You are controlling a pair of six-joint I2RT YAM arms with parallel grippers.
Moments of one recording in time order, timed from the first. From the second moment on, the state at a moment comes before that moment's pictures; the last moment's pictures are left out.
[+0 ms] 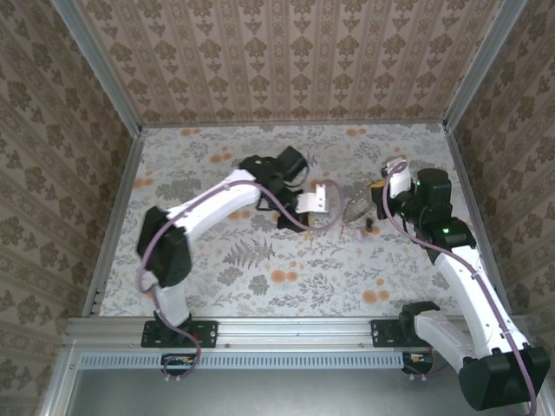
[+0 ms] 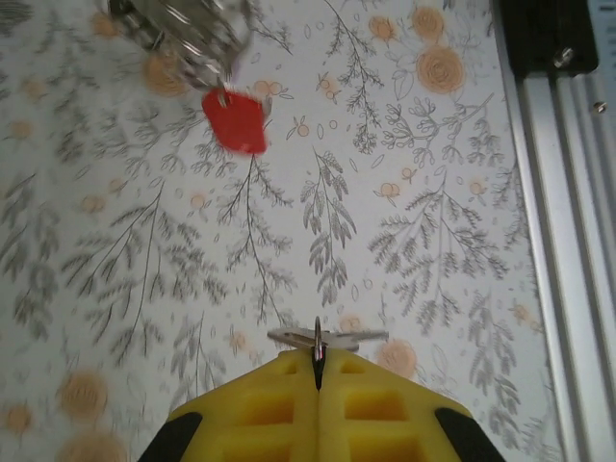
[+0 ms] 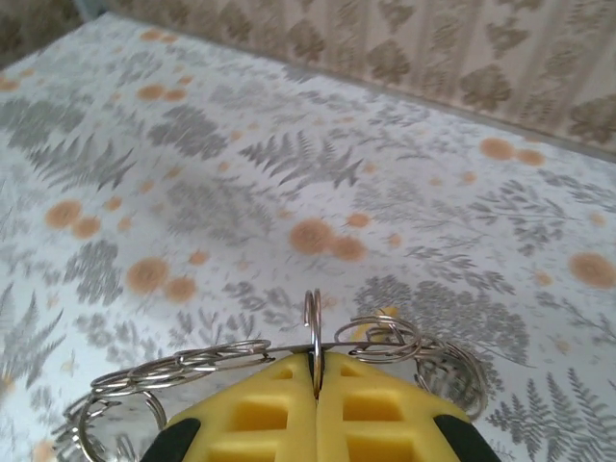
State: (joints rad) left arm -0.81 1.76 1.59 -1.04 0.56 0.75; right arm 0.12 0.91 0.83 -0.43 -0.31 -0.19
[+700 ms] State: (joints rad) left arm -0.65 1.48 1.33 -0.87 0.68 0.77; right arm 0.48 1.08 0.91 -0.53 -0.56 -0.81
